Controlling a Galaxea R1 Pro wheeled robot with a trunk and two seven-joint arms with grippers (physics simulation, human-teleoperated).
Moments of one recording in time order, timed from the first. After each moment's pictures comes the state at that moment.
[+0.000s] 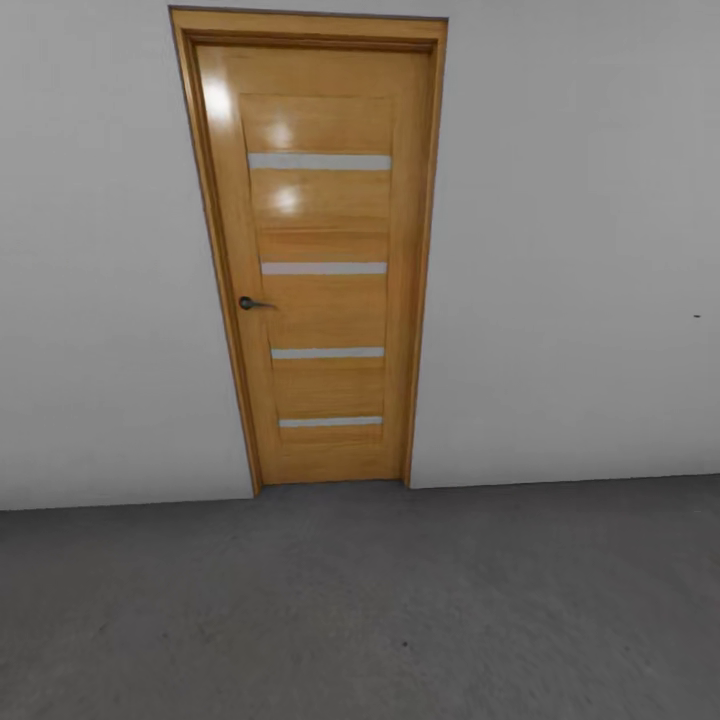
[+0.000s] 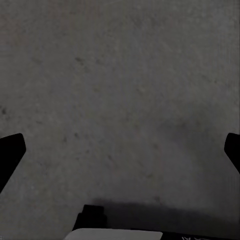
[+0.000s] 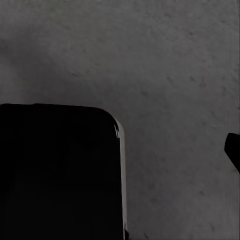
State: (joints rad) left arm 0.04 -0.06 0.12 -0.86 0.01 0.25 0.01; right arm 0.27 -0.04 -0.01 0.06 0.04 -1.04 -0.09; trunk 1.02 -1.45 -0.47
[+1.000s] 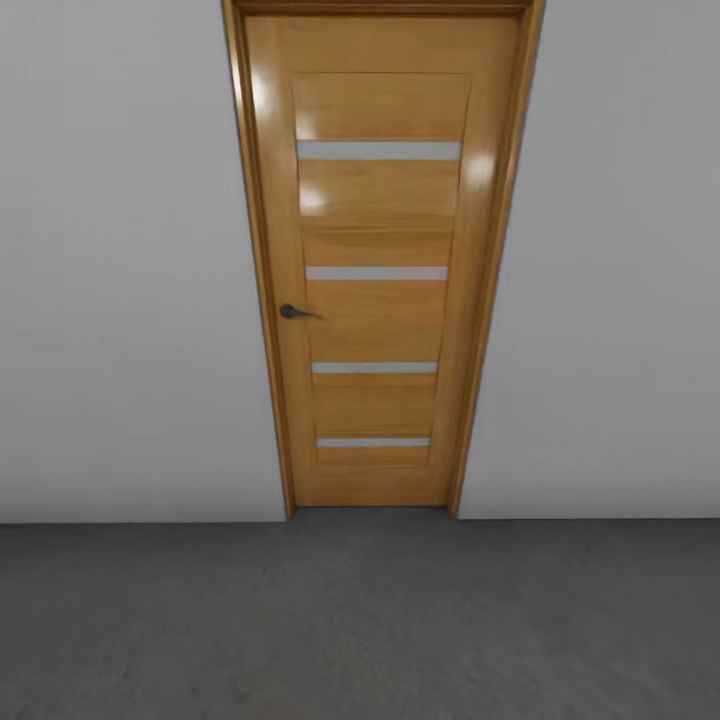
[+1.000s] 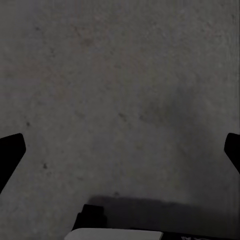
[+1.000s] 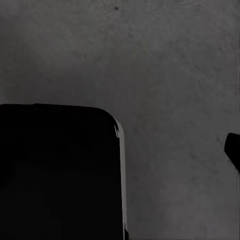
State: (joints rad) left arm 0.03 -0.06 0.12 -0.86 0.01 0.25 0.01; right arm 0.27 -0.04 -0.01 0.06 0.04 -1.04 -0.09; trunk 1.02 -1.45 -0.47
